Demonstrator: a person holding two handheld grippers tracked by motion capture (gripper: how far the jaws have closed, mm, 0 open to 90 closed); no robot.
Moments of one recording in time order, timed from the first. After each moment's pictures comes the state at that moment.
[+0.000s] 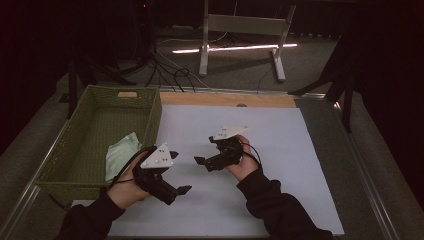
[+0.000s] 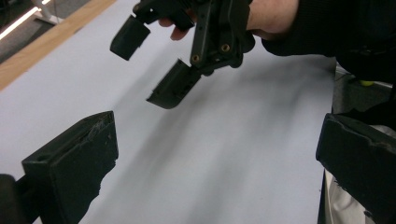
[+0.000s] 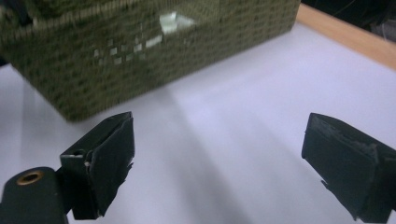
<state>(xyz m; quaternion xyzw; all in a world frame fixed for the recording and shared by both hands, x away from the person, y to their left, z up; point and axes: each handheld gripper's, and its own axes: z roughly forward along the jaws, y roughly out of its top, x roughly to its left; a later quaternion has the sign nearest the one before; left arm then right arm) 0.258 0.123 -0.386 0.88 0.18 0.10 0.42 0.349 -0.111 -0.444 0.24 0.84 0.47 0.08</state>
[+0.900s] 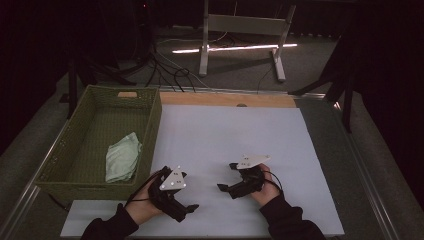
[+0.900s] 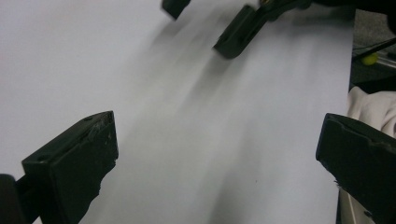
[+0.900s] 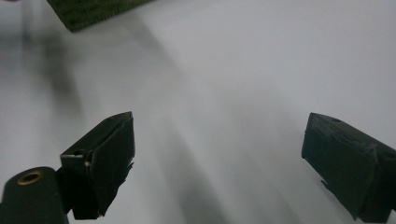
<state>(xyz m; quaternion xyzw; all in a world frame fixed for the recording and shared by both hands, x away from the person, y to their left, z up) 0.245 0.108 -0.465 0.89 0.19 0.08 0.40 0.304 -0.180 -0.509 0.26 0.85 0.45 0.06</state>
